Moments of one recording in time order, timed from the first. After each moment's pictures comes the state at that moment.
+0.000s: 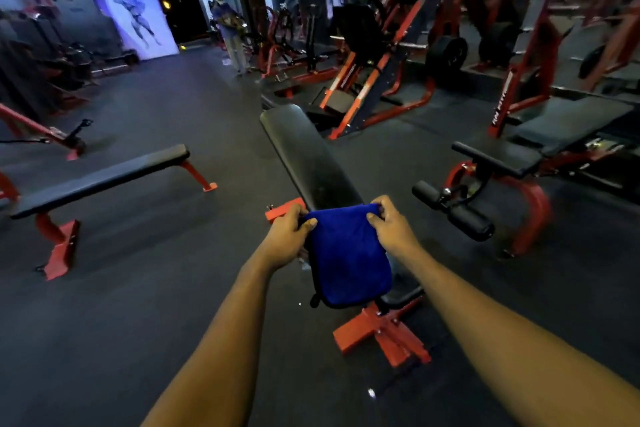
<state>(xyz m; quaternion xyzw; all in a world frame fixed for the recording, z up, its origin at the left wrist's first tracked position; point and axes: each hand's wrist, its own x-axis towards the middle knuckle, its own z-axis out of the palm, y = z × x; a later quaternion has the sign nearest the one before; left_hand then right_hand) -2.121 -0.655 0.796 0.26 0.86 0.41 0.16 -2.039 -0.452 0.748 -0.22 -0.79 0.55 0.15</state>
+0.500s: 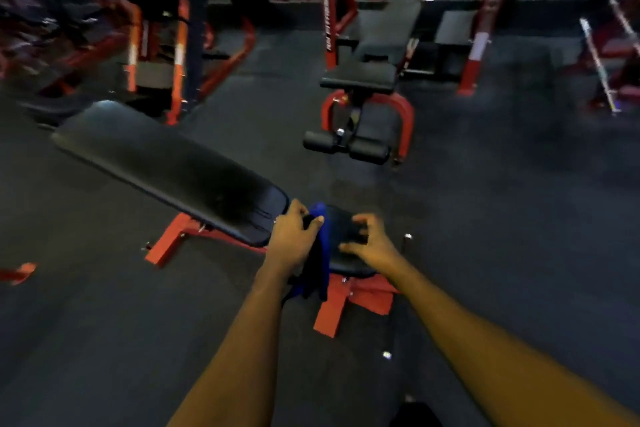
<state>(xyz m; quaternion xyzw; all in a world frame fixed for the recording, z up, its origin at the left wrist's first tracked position) -2.327 -0.519 0.662 0.48 0.80 0.29 0.23 -2.163 -0.452 0.596 -0.49 -0.64 0.54 0.22</state>
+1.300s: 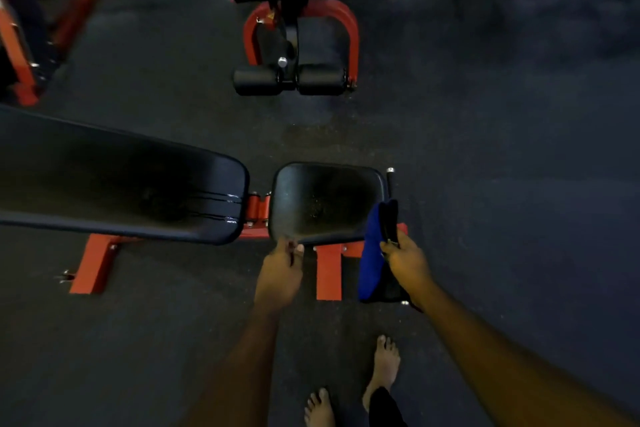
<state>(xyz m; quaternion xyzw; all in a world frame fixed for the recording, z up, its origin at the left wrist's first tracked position) -2.447 -0.499 0.434 0.51 0.75 0.18 0.38 -2.222 -0.467 0.416 -0.72 -0.37 0.54 0.24</state>
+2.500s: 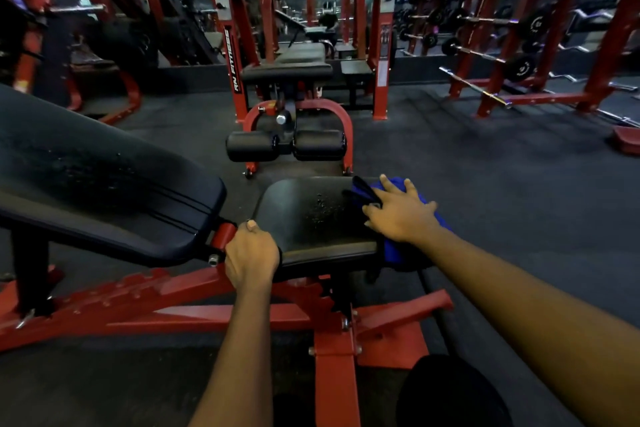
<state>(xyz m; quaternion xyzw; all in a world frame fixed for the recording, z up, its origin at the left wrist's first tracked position) -2.500 -0.399 0.189 0.40 0.81 0.39 0.18 -2.264 -0.346 0.219 -0.67 -0.73 0.11 0.06</state>
